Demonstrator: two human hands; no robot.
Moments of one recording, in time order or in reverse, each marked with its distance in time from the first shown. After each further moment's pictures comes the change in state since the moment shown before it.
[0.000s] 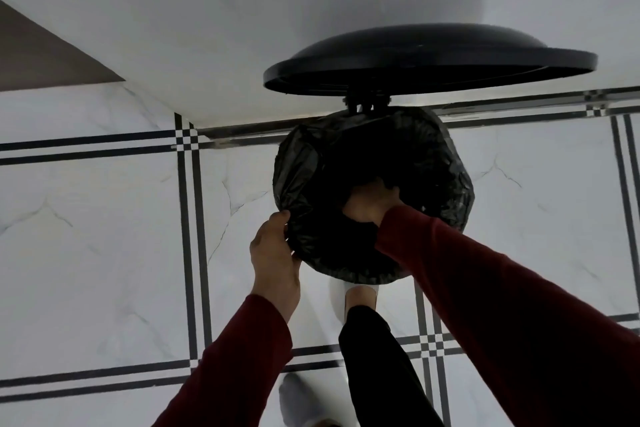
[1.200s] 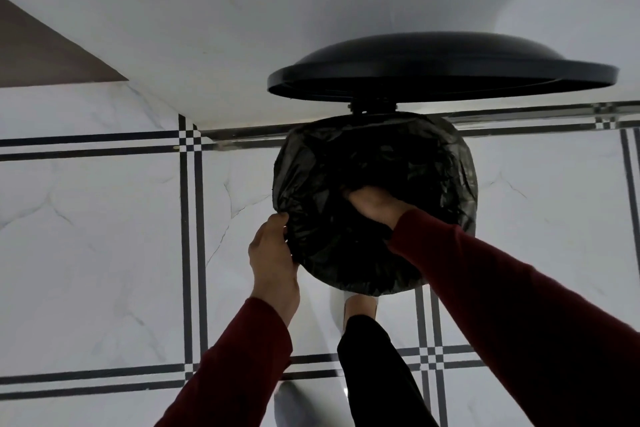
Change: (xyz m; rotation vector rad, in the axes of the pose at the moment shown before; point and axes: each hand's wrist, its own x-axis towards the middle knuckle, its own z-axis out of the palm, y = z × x) left_hand 0.005 0.002 0.009 0.005 0.067 0.023; right_hand 0.021 0.006 -0.001 0.356 -0.016 0.002
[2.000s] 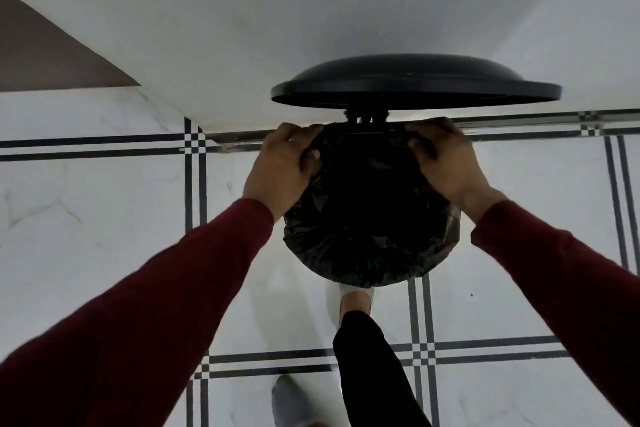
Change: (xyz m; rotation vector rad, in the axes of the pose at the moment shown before) left_hand 0.039 0.088 0.045 1.285 -0.300 1.186; right_hand -0.067 0.062 -0.103 0.094 0.778 -0.478
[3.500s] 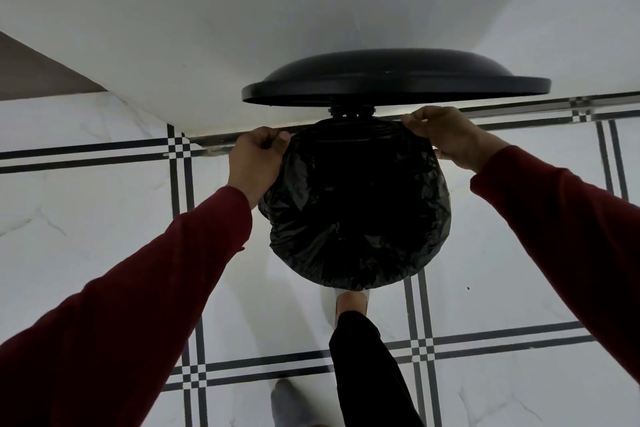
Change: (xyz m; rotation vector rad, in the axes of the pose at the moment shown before) left_hand 0.028 -0.018 0.015 -0.481 0.048 -0.521; right_hand 0.052 0.033 -0.014 0.529 -0.357 0.555
